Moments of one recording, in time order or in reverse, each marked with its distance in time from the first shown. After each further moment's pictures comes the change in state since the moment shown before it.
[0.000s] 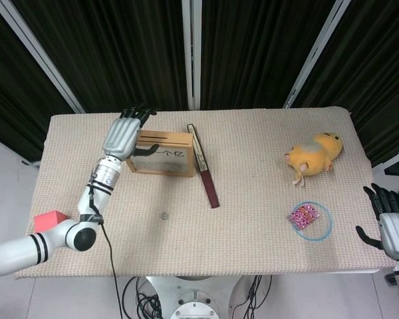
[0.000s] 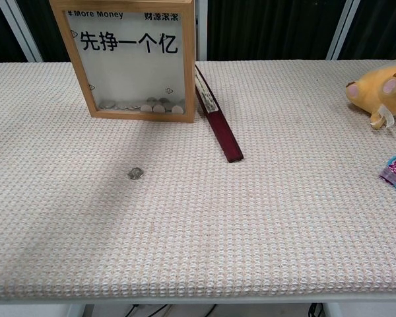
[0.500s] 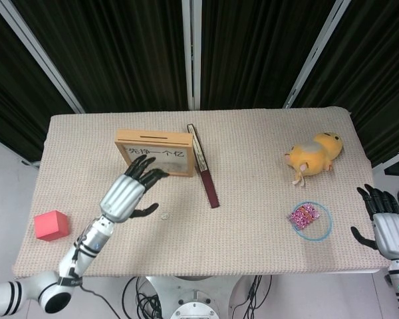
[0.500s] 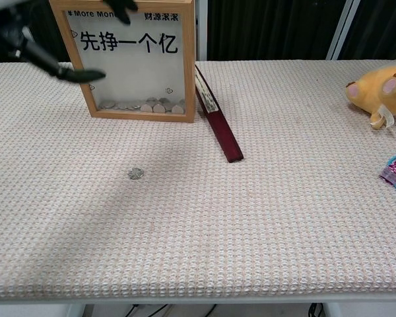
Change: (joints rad) left arm 0.261 0.021 0.366 -0.248 0.548 0.284 0.081; right arm 0.007 -0.018 -0.007 0.000 -0.013 -0.006 -0.018
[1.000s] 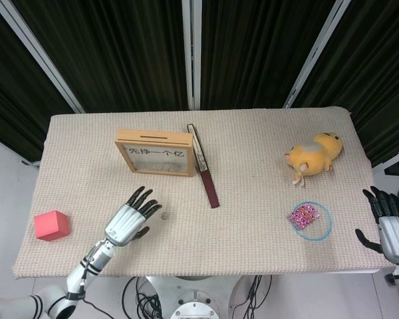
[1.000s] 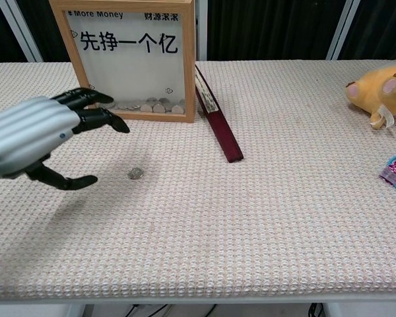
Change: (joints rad) left arm 0.122 -0.339 0.118 0.557 0.157 0.044 -0.011; right arm -0.026 0.014 -0.006 -0.007 0.000 0.033 0.006
